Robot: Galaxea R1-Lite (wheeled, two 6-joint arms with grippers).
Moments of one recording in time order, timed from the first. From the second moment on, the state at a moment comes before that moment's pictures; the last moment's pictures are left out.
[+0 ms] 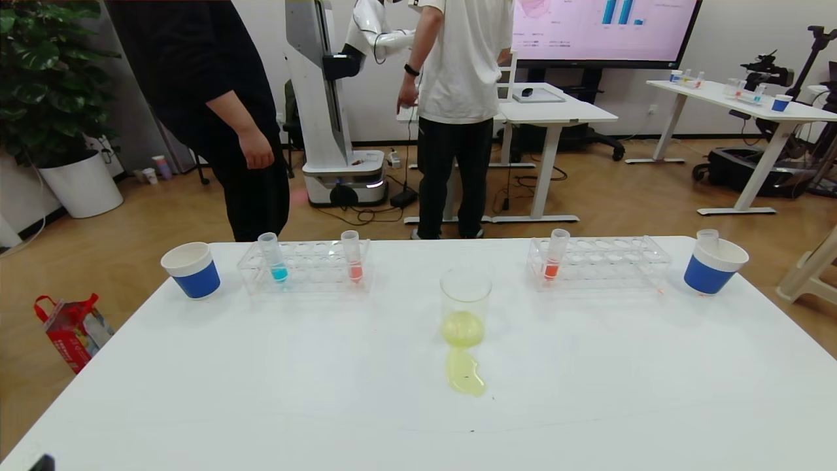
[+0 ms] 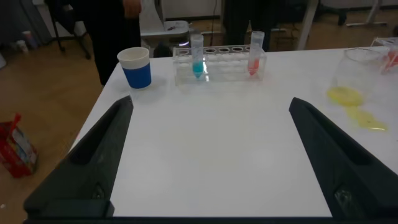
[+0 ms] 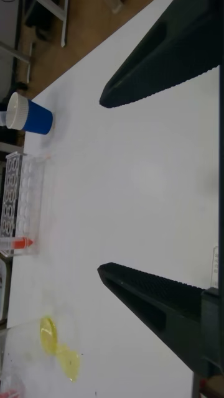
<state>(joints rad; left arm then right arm) -0.02 0.33 -0.22 -0.15 -0.01 0.03 0.01 0.00 0.00 0.01 0.02 -0.05</state>
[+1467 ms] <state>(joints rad) -0.46 2.10 -0.61 -1.49 0.43 -0.03 0.01 0.00 0.00 0.01 0.02 -0.05</state>
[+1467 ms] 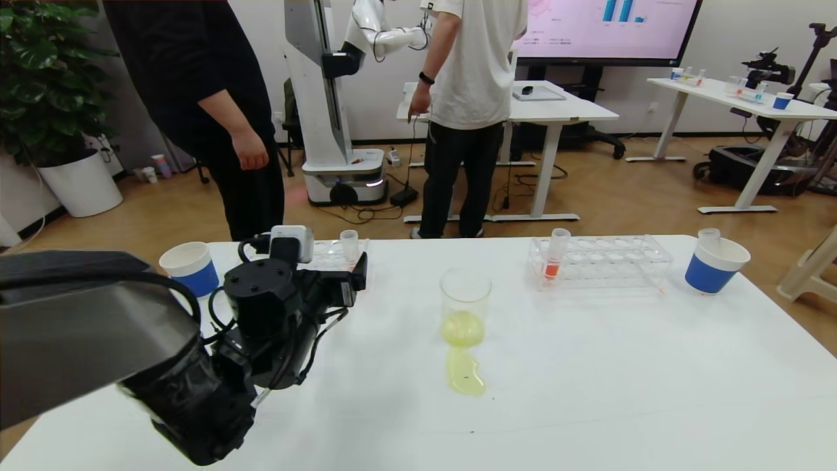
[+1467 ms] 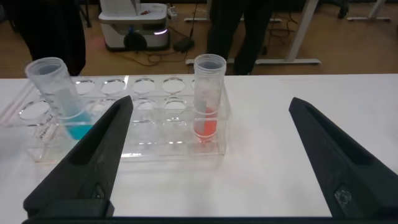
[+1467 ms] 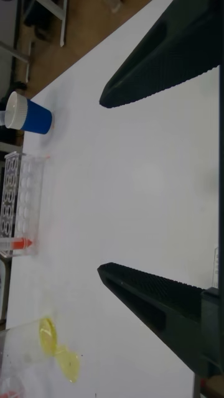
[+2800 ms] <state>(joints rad) -0.39 2.42 -1.01 -1.49 0.39 0.00 0.01 0.00 0.00 0.01 0.02 -0.05</state>
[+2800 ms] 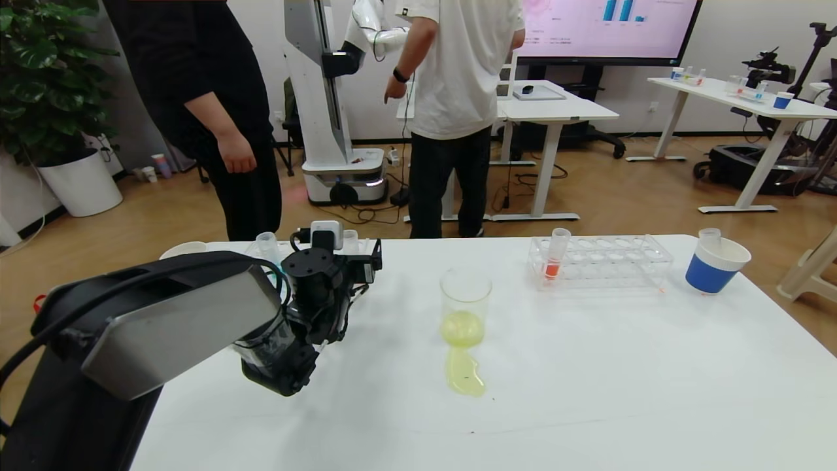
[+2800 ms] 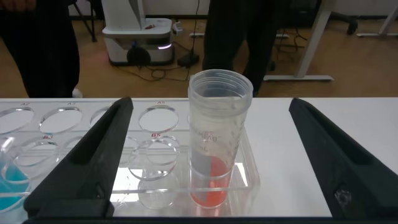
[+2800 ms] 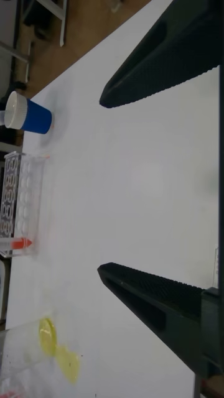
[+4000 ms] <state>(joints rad) -0.39 2.33 -1.01 -1.42 0.35 0.01 0.01 0.00 0.00 0.01 0.02 -0.05</state>
